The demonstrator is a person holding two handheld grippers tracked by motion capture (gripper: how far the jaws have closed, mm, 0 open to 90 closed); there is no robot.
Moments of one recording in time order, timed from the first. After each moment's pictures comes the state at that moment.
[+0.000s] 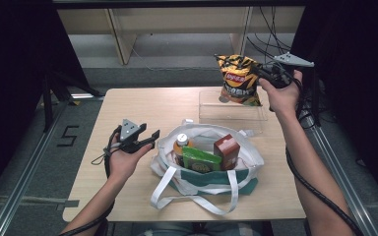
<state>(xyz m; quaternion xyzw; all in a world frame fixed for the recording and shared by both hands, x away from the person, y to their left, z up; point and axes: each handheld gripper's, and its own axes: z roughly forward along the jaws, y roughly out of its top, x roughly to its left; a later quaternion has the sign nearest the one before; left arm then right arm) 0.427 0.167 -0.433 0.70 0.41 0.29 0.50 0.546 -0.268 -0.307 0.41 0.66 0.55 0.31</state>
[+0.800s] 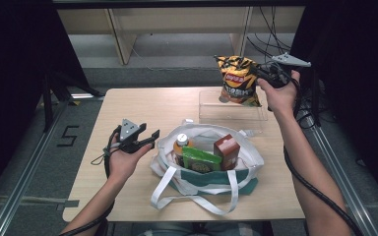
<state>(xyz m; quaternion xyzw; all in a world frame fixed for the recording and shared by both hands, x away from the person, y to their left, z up) 0.426 0.167 -0.432 0.70 0.41 0.29 0.51 0.556 -0.268 -0.314 0.42 0.66 0.55 0.30</state>
